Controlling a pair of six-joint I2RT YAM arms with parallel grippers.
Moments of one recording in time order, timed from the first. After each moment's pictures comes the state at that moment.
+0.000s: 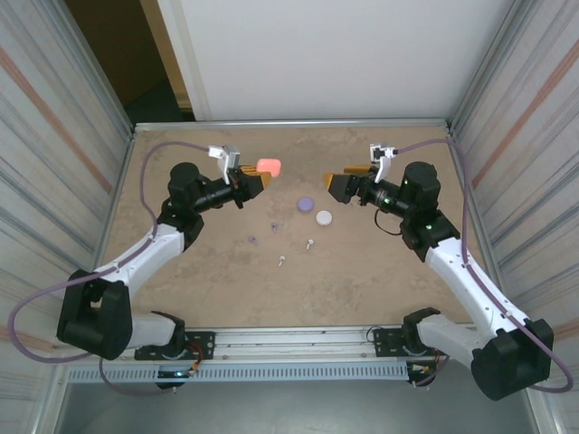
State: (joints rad) left arm -0.33 1.32 0.80 0.46 0.73 -0.37; right arm 0.34 1.04 0.84 0.07 -0.57 0.54
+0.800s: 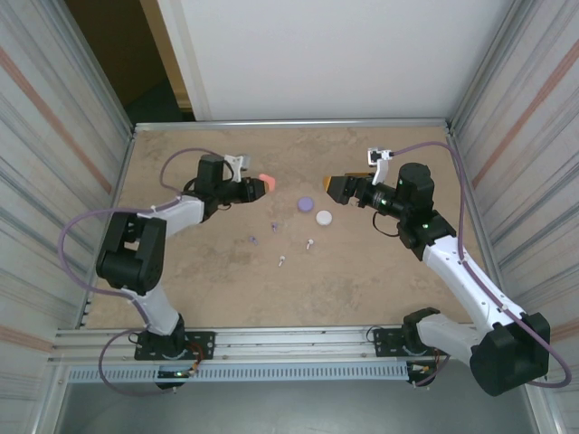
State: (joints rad) left arm -0.29 1.75 1.00 0.13 0.61 -0.41; right arm 0.34 1.06 0.83 0.04 -0.55 0.57
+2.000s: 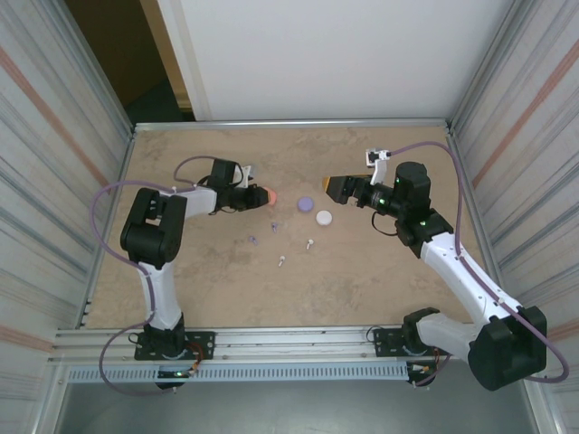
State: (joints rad) left arm -0.29 1.99 1.15 -0.02 0.57 -0.41; right arm 0.33 1.09 0.83 0.02 -0.55 0.57
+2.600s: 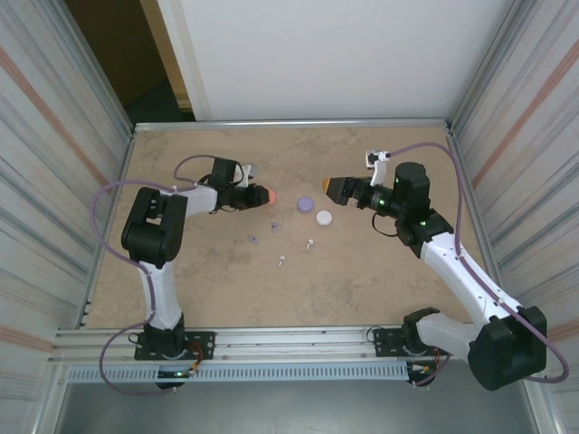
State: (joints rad) left arm -0.29 2.00 1.16 -0.04 0.55 -0.40; right arm 0.33 1.09 0.83 -0.01 -0.55 0.57
